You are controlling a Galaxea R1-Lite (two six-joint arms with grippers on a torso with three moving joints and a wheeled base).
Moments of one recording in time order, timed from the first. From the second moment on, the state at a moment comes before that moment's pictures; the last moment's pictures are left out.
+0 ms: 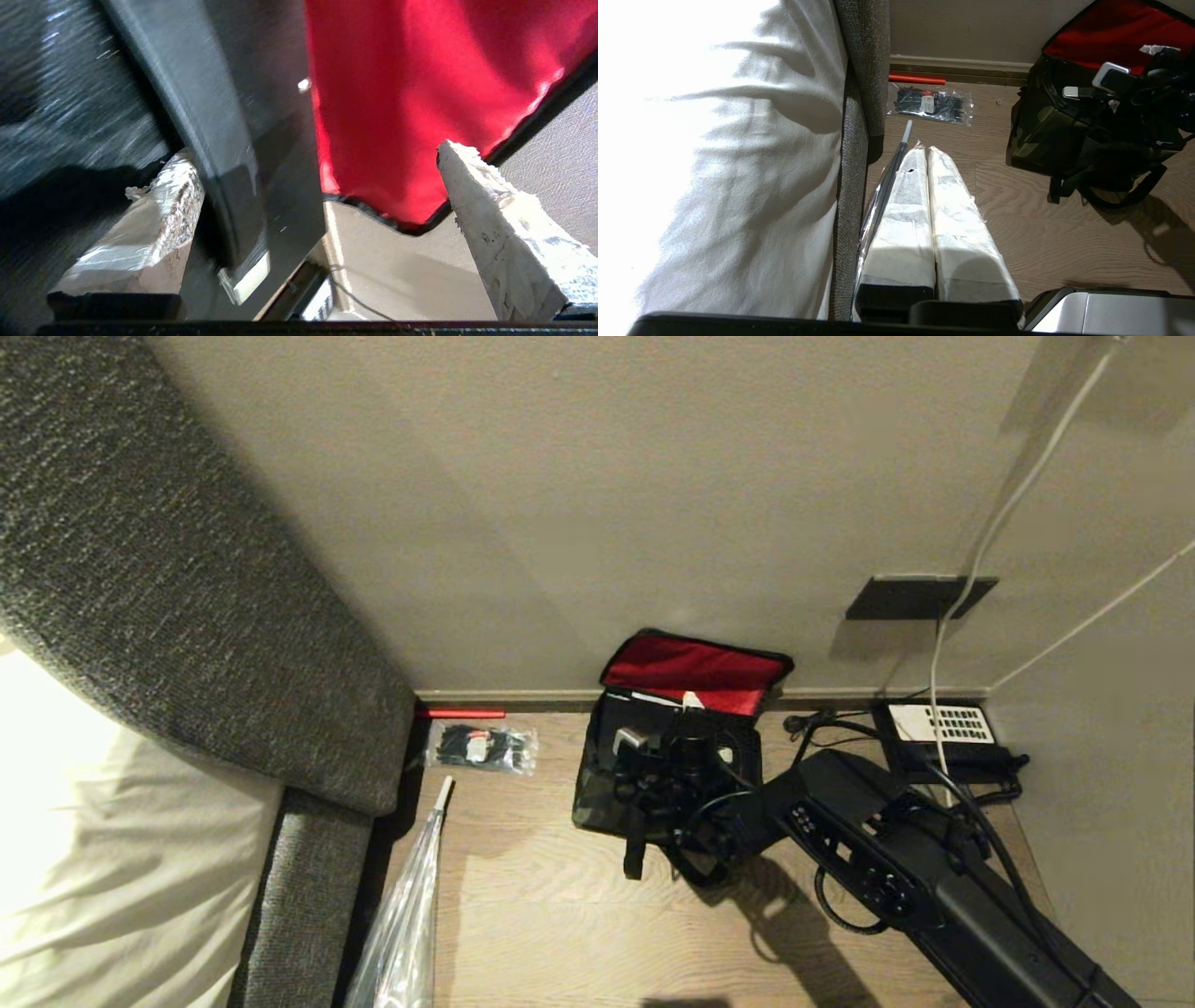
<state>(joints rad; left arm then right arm) 0.01 0.00 0.00 0.00 0.01 -0.01 0.51 2.88 -1.88 -0.93 -0.61 -1.32</state>
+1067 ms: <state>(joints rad) 0.01 0.00 0.00 0.00 0.01 -0.01 0.48 2.94 -1.95 -0.97 -0.62 -1.39</state>
